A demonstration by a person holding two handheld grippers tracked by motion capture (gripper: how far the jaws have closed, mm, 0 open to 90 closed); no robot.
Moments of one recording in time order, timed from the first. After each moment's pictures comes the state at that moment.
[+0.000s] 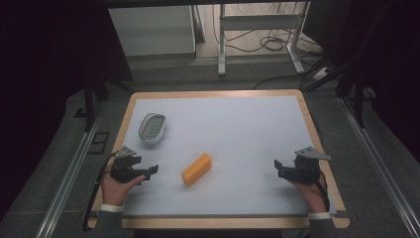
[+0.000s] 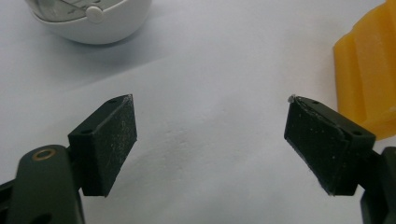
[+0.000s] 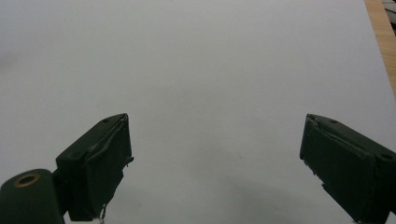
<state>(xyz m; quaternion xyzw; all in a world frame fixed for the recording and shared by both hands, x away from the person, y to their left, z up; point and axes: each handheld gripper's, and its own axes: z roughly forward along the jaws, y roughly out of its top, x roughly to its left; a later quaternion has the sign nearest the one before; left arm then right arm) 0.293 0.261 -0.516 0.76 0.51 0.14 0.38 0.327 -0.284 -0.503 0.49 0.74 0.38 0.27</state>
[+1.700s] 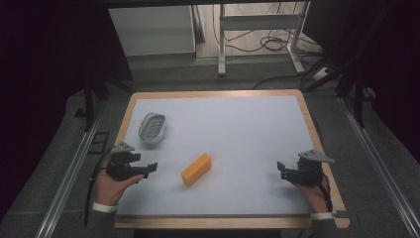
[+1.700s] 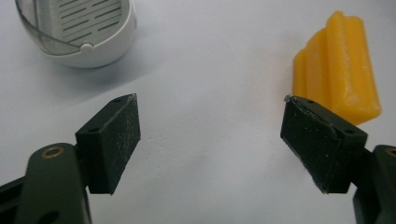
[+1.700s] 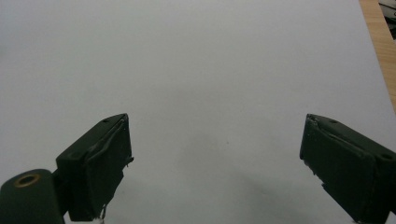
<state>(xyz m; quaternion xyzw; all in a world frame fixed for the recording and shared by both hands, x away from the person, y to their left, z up) 0.282 0.253 -0.471 0.77 0.50 0.13 0.38 0.324 -0.293 -0.511 0.49 0.74 0.38 0.27</state>
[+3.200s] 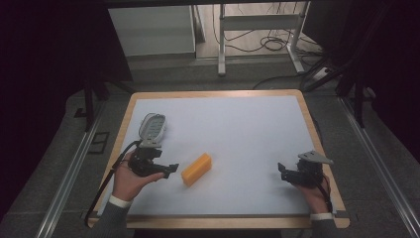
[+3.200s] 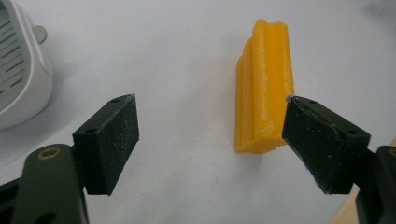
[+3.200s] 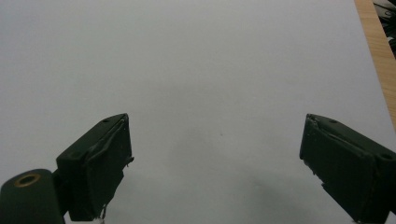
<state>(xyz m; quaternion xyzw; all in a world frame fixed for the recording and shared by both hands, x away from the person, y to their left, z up) 0.293 0.188 -0.445 0.83 0.43 0.11 0.34 0.322 -0.294 -0.515 0.50 0.74 0.36 0.28</state>
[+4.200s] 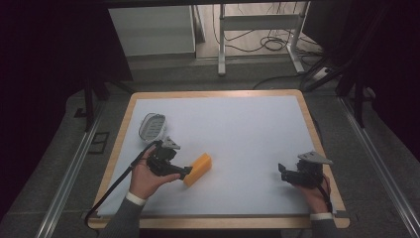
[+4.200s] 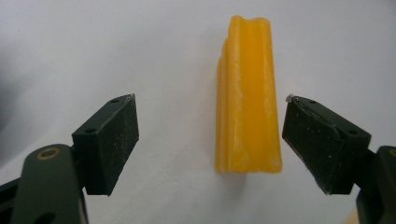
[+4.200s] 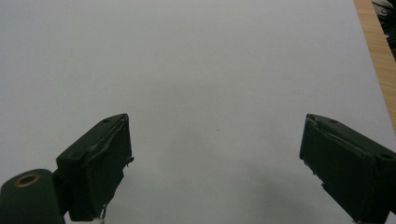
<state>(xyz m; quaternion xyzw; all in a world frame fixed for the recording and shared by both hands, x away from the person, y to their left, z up) 0.308 0.145 -0.455 0.85 0.41 0.11 0.31 0.322 -0.295 -0.518 0.50 0.74 0.36 0.28</state>
